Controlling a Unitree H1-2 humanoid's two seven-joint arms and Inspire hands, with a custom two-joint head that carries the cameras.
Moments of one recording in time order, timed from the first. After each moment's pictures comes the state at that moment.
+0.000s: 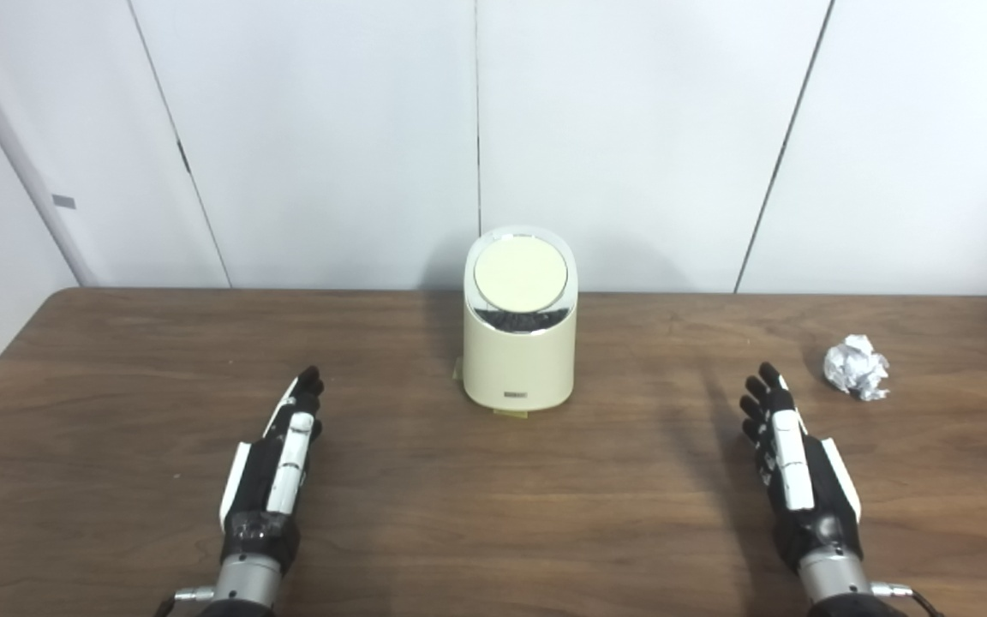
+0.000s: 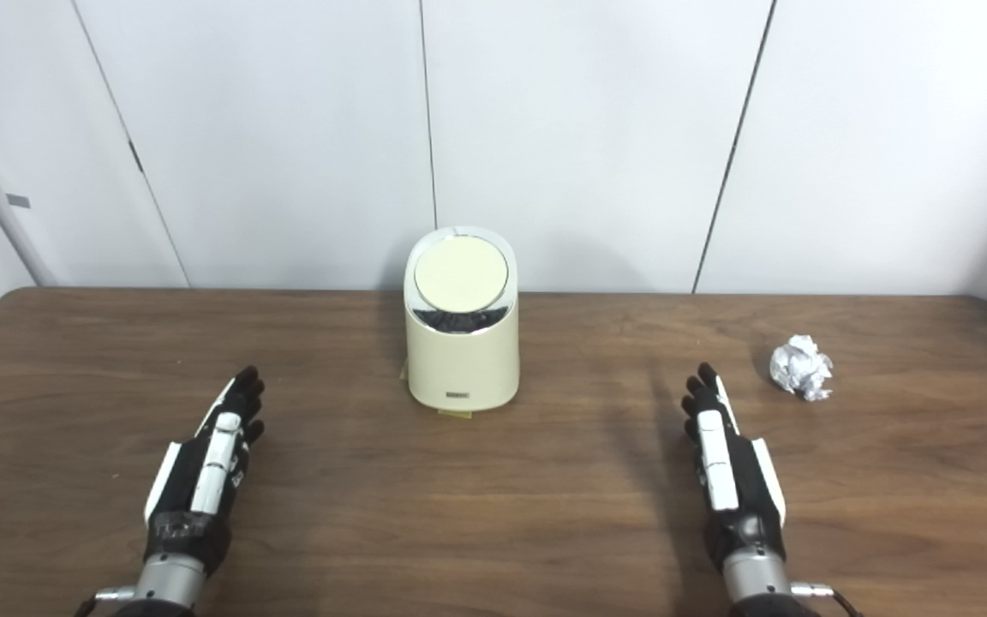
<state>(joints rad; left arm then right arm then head) 0.02 0.06 0.11 -0.19 -0.08 0.13 -0.01 -0.03 -0.04 -0.07 -0.17 0.04 0.20 -0.03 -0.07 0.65</state>
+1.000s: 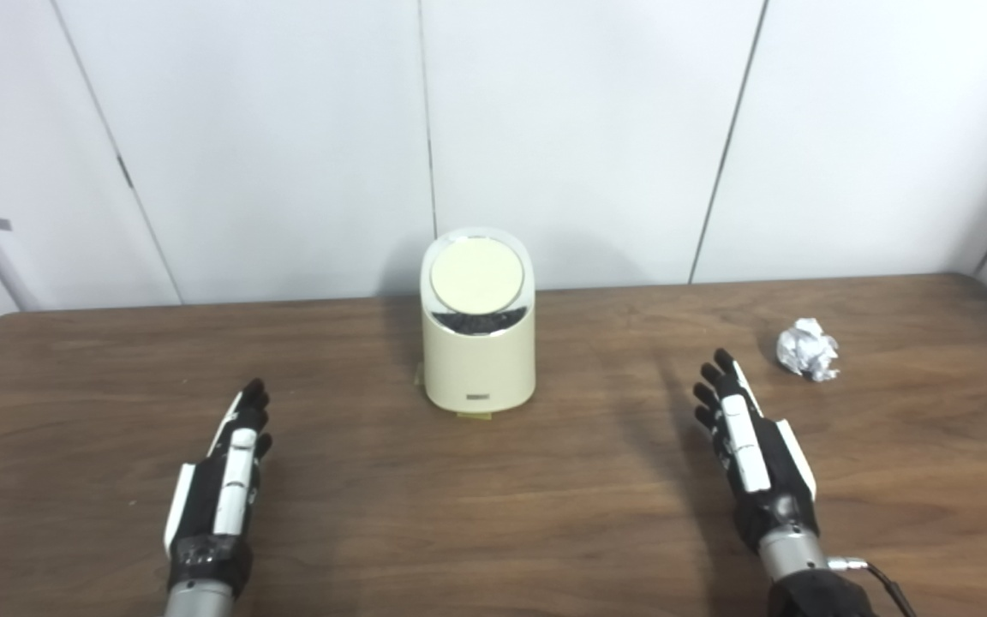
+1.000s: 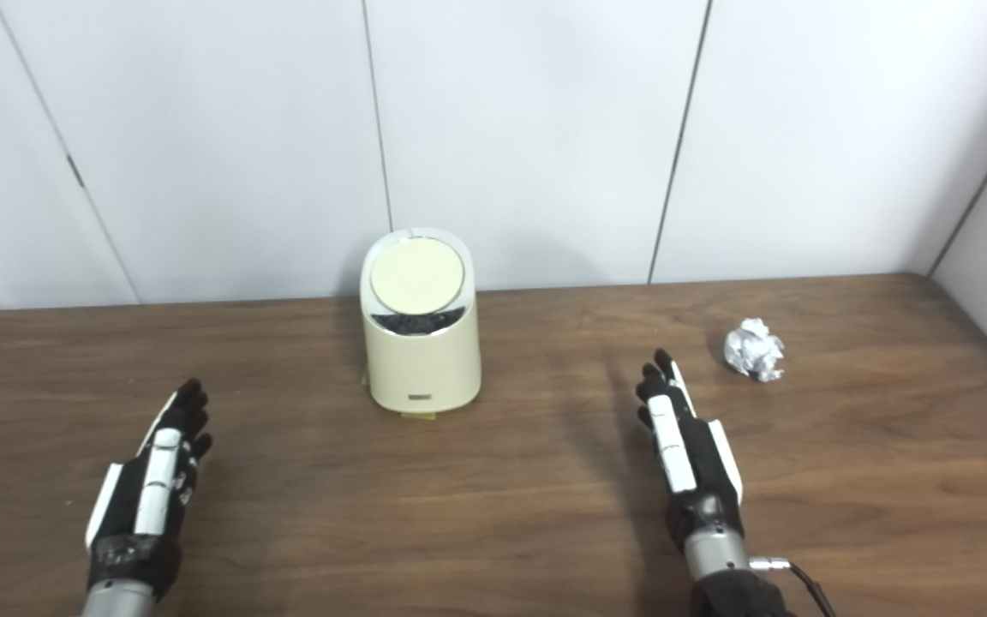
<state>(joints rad) 0.03 0.08 0.13 -0.20 -0.10 0.13 -0.01 -0.03 -0.03 -0.06 -0.18 0.03 0.21 -0.04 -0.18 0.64</state>
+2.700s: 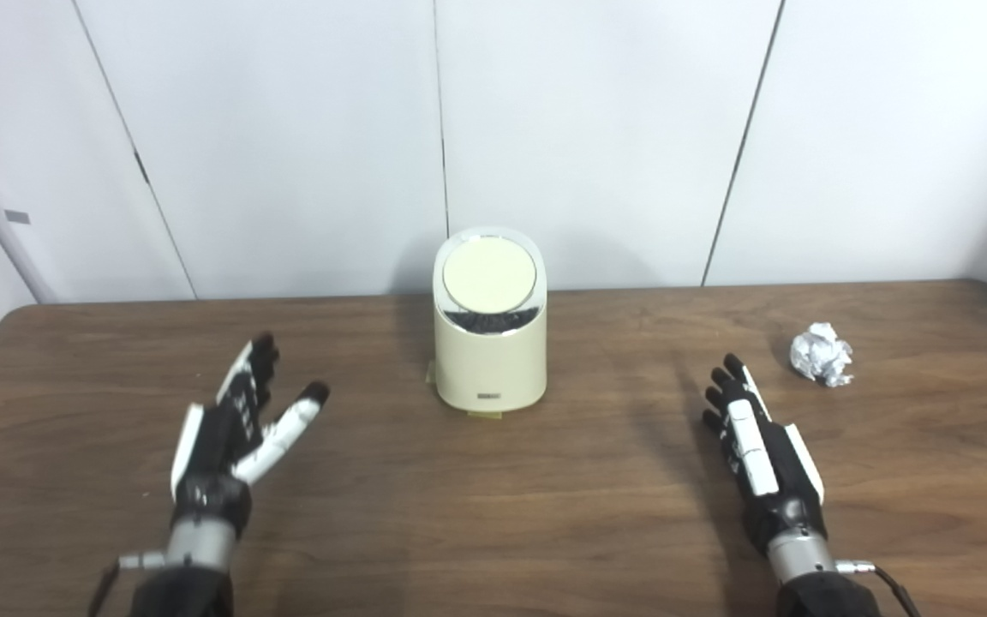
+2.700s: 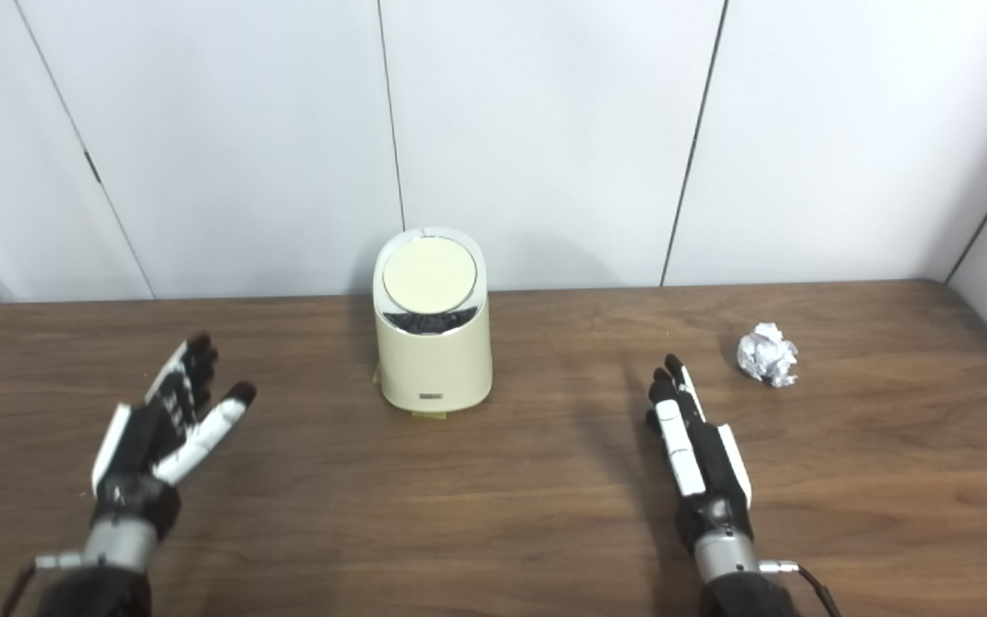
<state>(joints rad) -0.12 0.14 0.10 -0.29 0.02 0.32 0.00 -0.05 -0.05 -0.06 -0.11 0.04 0.17 -0.03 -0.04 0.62</state>
